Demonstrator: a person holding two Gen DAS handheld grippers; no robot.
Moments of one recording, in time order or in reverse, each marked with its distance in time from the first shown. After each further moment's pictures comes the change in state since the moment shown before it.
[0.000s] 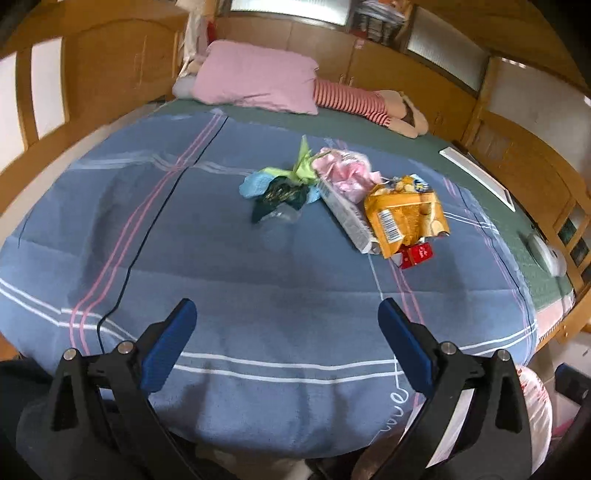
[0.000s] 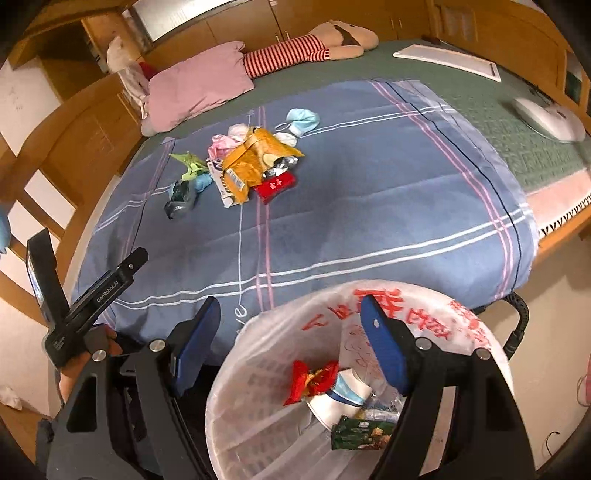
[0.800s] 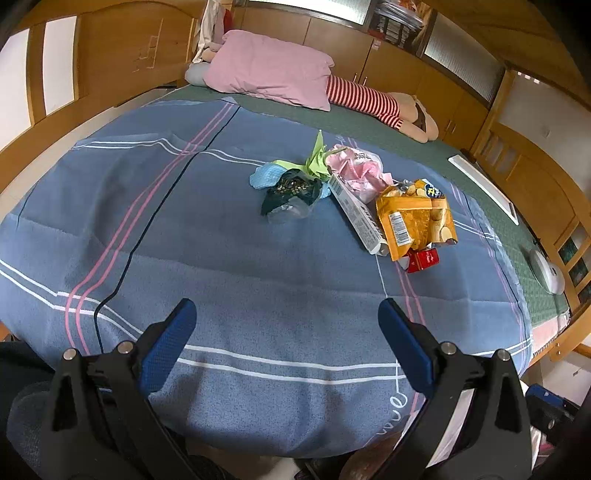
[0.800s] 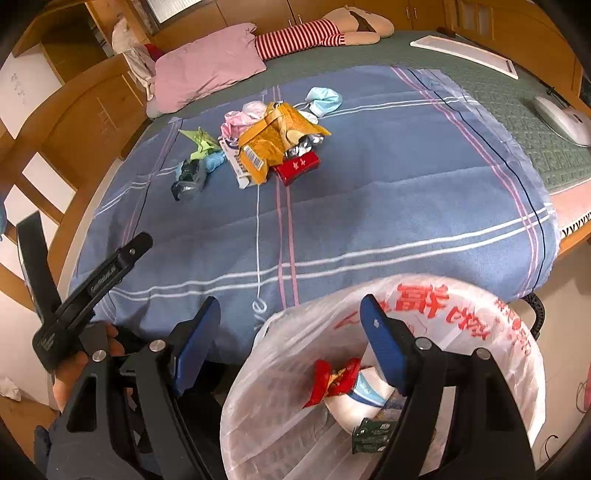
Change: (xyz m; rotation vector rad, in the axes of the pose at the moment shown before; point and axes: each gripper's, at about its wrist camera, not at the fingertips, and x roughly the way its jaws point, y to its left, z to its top) left arm 0.000 0.005 -0.004 -0.060 0.013 0.000; right arm 0.029 0.024 0.002 -0.024 0.047 0.012
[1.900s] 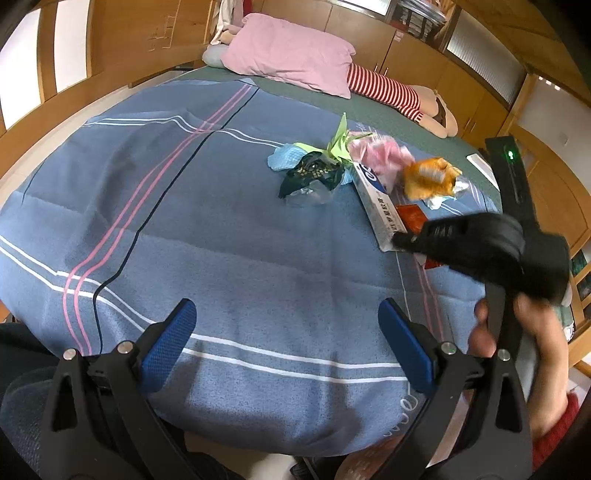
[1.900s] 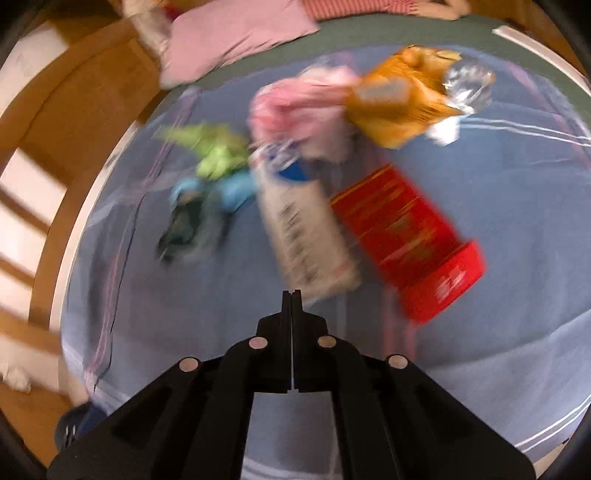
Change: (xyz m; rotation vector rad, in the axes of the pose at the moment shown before) left arm 0.014 0.007 -0.002 -0.054 0.058 0.047; right arm 0.186 0.086 0.118 -0.107 0.158 0.132
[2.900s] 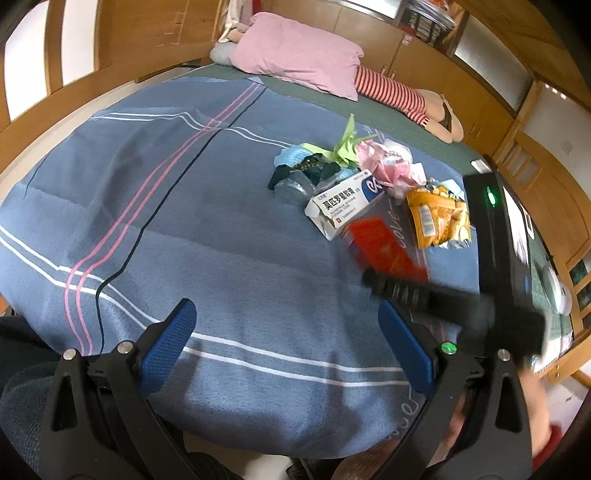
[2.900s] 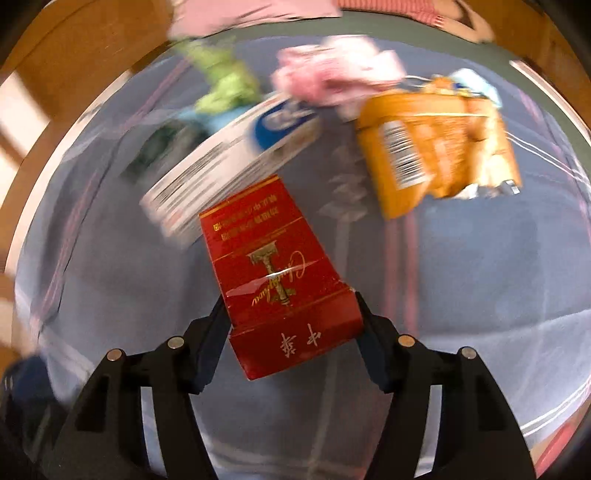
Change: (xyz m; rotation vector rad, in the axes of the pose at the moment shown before) left arm 0.001 0.006 0.004 -0.040 0.001 0.010; right arm 0.017 0.035 -0.047 -0.176 0.058 -0.146
